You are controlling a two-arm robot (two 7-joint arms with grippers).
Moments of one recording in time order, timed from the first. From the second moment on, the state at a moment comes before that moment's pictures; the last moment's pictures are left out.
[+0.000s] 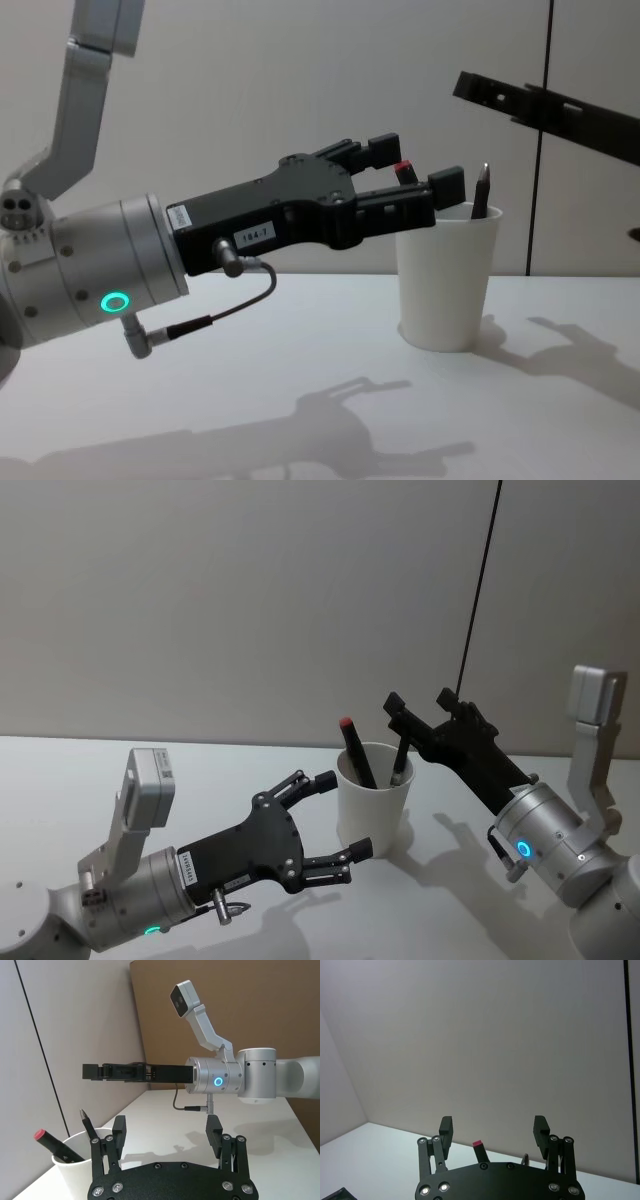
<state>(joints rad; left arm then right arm) -0.48 0.35 0.54 -1.29 -0.61 -0.30 -0.90 0.37 0.30 -0.31 -1.47 0.66 0.03 0.27</state>
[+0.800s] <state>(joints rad) -0.43 0.36 0.52 -1.37 -0.52 -0.23 -0.70 0.22 0.32 -0.28 -1.58 0.52 0.03 0.19</state>
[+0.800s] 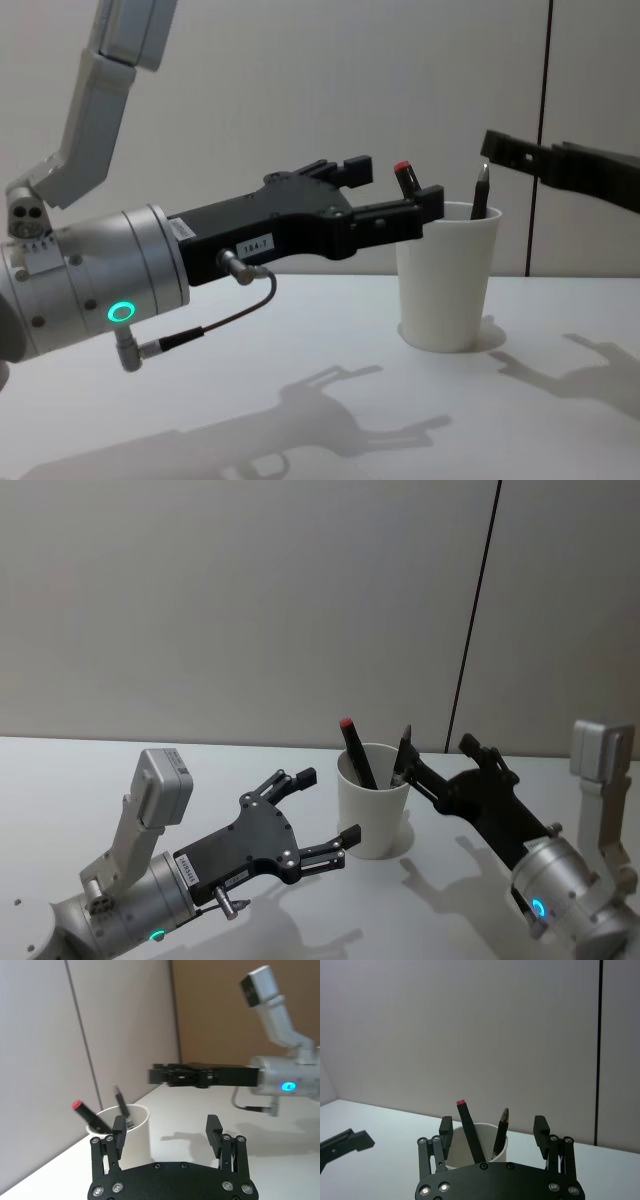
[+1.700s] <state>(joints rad) -0.33 0.37 0.48 -1.50 -0.35 -0.10 -0.34 -0.01 0.34 -0.23 -1.76 0.30 0.03 0.07</state>
